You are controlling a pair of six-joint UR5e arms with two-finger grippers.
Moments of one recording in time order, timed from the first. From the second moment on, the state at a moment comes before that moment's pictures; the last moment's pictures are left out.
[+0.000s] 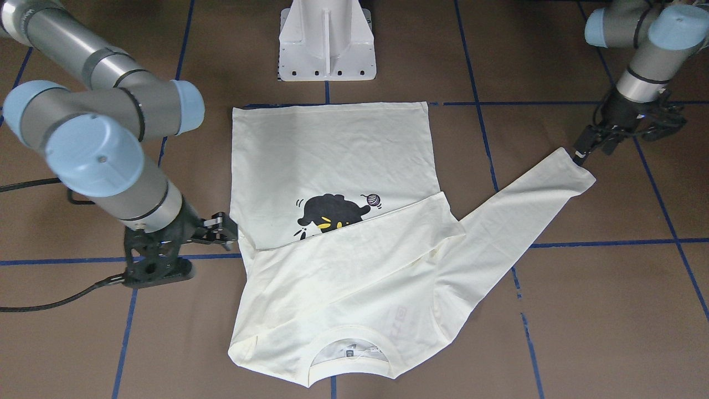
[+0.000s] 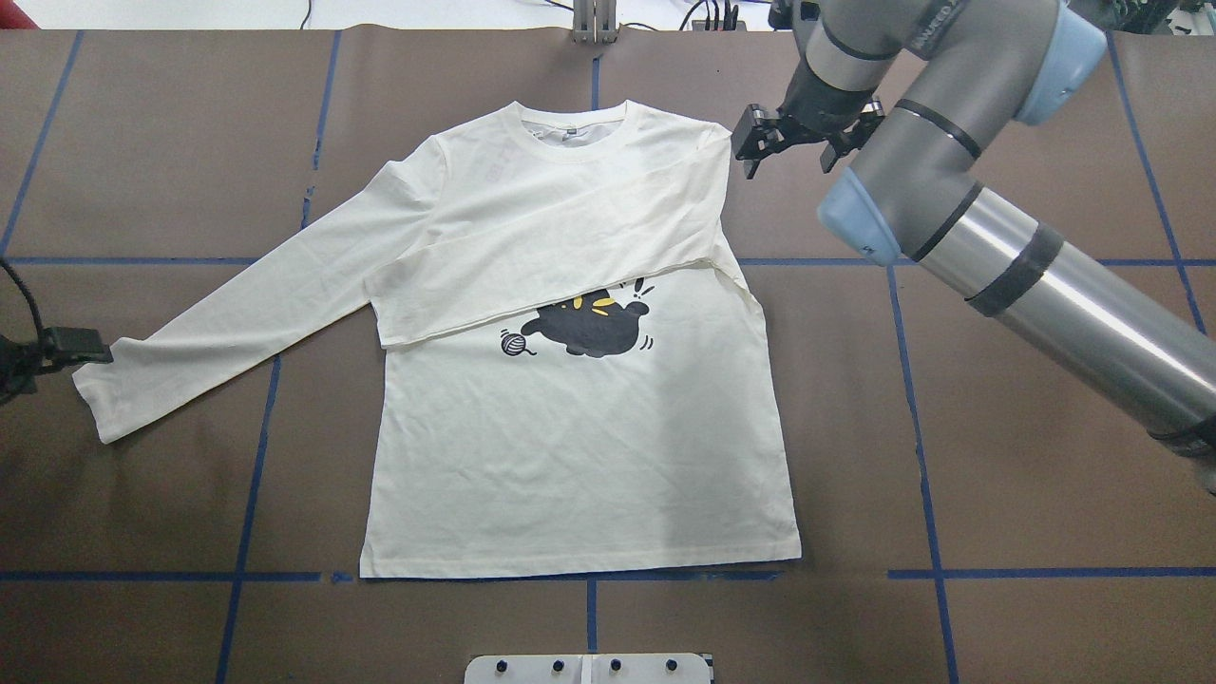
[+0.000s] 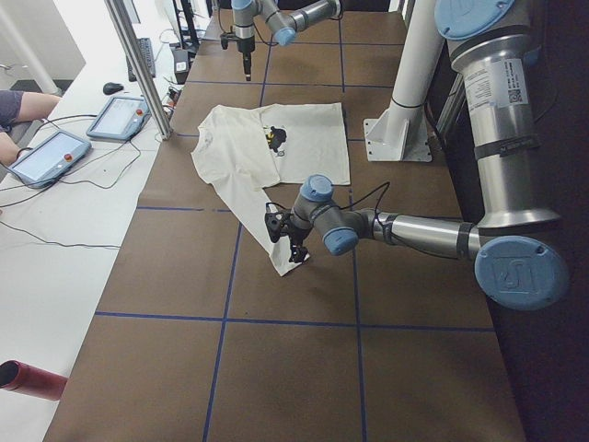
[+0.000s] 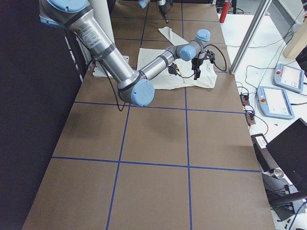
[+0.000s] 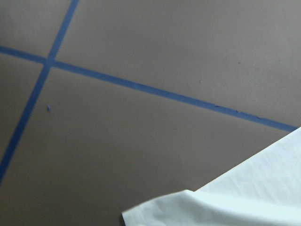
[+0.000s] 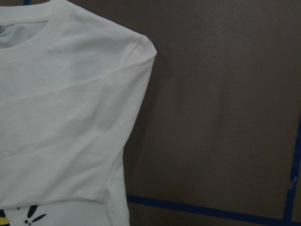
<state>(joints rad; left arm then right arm) -0.78 -1.33 -1.82 -2.35 -1.84 -1.42 0.96 -0.87 1.43 -1.55 2.20 0.69</state>
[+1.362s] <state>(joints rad) -0.66 -1.33 -1.75 -2.35 -1.71 -1.50 1.03 -0.95 1.45 -1.55 2.25 0.59</state>
